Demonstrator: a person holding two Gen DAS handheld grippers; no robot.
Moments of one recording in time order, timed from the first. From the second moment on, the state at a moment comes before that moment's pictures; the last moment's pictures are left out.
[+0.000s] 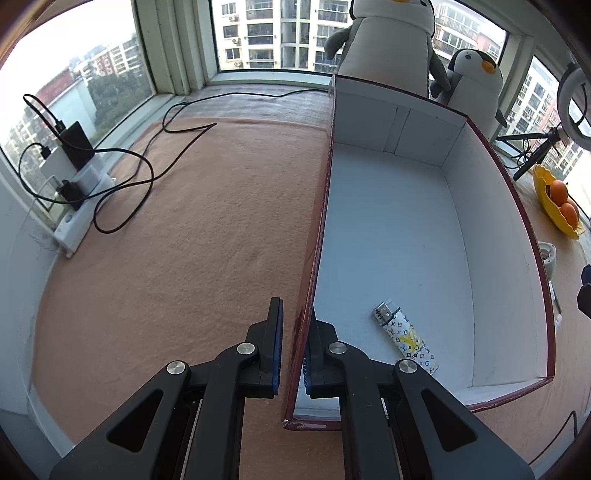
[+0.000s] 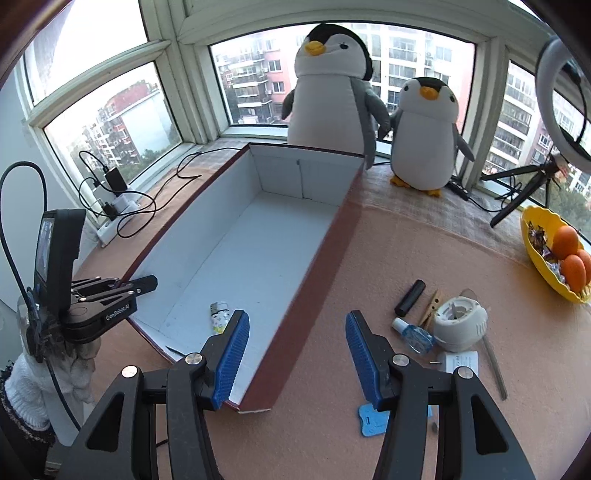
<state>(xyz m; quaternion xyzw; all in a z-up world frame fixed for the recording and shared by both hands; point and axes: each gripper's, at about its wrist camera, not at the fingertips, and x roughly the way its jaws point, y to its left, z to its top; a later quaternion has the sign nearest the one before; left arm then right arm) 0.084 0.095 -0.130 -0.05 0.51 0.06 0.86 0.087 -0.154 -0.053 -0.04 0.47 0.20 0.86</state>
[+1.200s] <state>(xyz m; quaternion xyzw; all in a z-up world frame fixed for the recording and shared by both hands) 0.091 0.093 -0.133 -0.01 0.52 0.00 0.85 0.052 -0.323 -0.116 0.04 0.53 -0.04 0.84</state>
